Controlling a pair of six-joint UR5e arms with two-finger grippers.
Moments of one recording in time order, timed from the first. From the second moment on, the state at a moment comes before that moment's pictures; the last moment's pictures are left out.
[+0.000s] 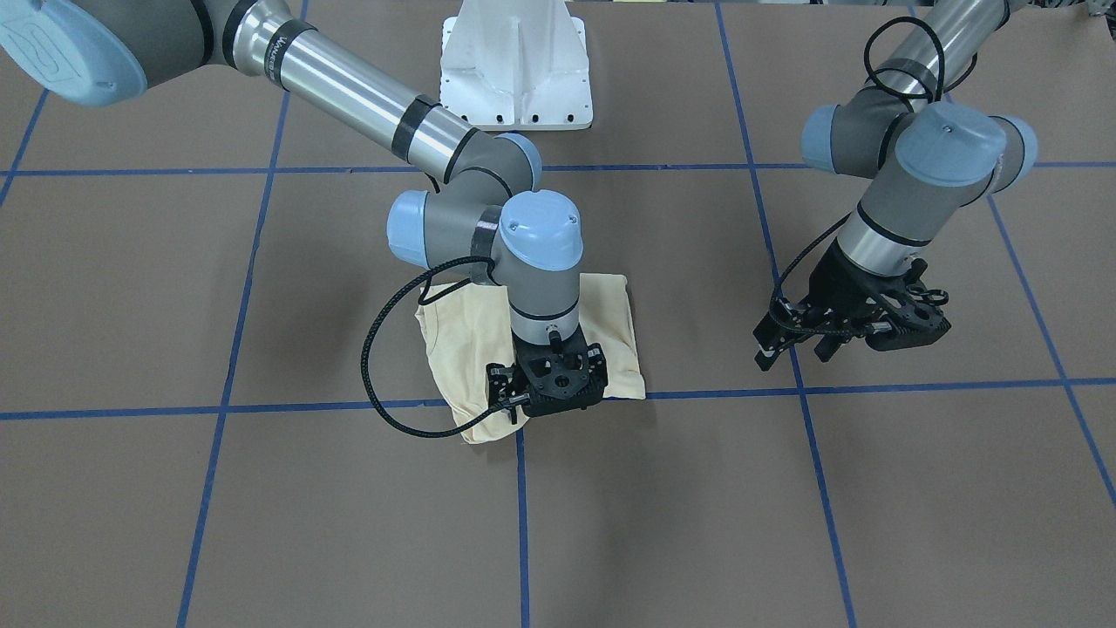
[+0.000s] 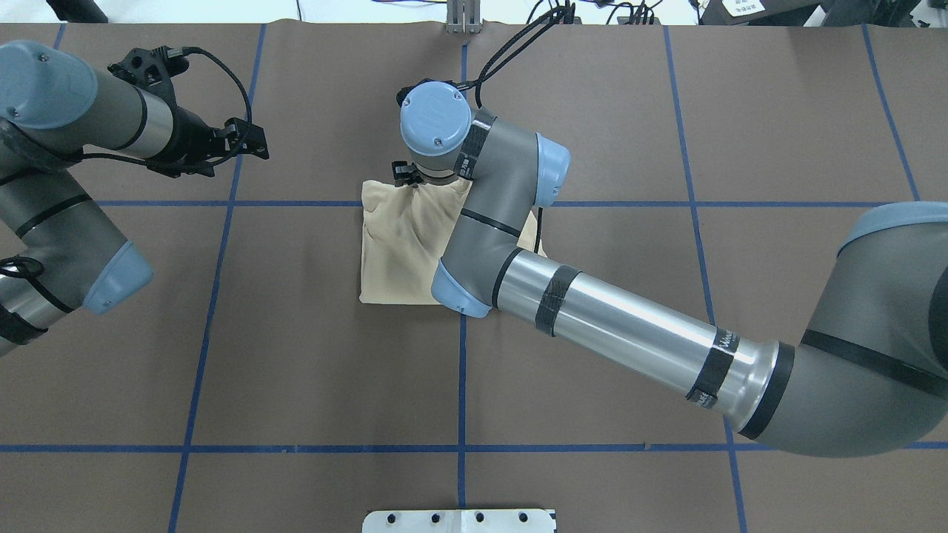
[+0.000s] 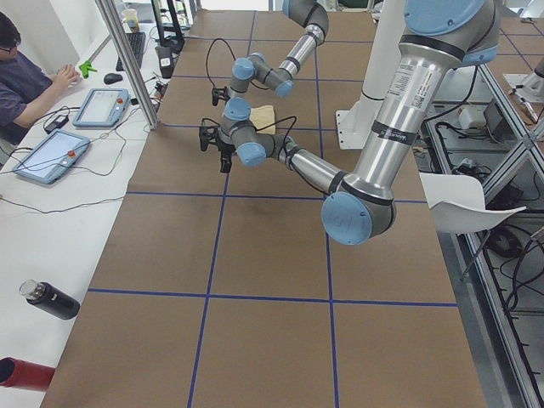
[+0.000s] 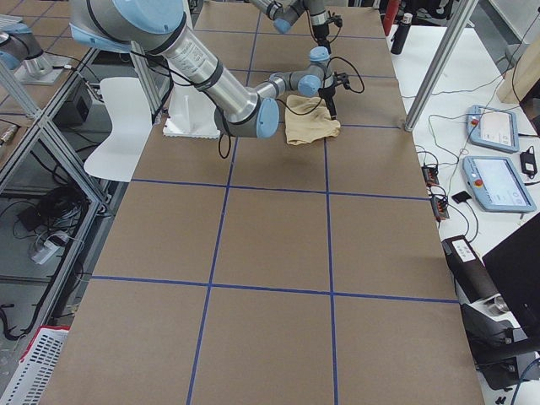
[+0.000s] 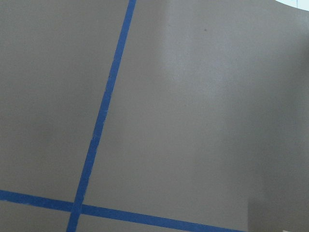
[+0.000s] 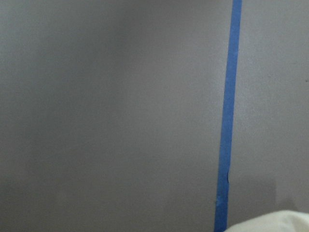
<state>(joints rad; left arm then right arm) -0.89 -1.95 -1.61 -2.12 -1.98 -1.27 0.59 -0.46 0.91 -1.17 1.68 0.99</state>
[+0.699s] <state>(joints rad) -1.02 -1.89 -1.66 -2.12 -2.08 -1.04 0.75 -0.54 1.20 -1.48 1.92 0.93</state>
